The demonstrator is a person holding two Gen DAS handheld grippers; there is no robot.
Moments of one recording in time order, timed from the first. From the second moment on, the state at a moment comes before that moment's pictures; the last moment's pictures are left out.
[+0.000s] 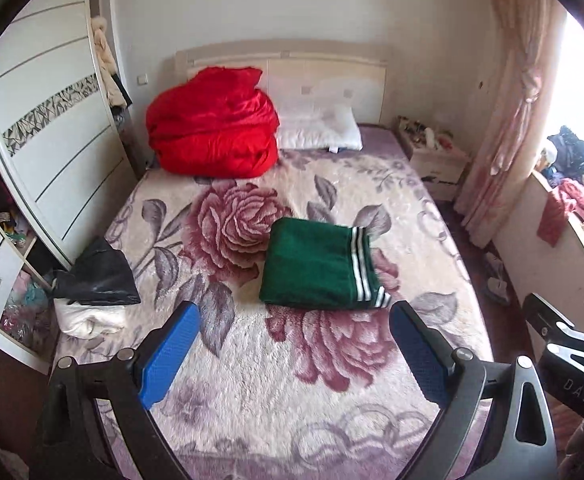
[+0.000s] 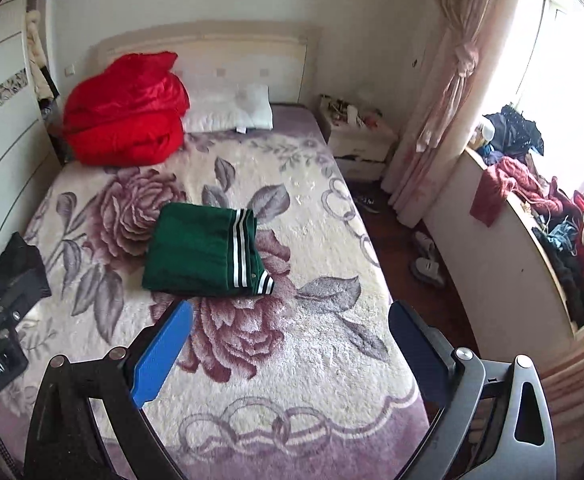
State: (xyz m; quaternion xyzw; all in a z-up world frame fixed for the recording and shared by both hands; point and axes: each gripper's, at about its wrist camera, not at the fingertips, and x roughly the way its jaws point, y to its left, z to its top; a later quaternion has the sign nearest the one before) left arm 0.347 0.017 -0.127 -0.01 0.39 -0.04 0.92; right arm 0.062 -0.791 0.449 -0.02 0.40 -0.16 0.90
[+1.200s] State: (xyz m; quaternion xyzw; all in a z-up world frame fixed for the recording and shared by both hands) left arm 0.245 0.026 -0.057 -0.02 0.35 -0.02 0.94; right arm -0.090 -0.779 0.574 -0.01 0.34 -0.12 0.93
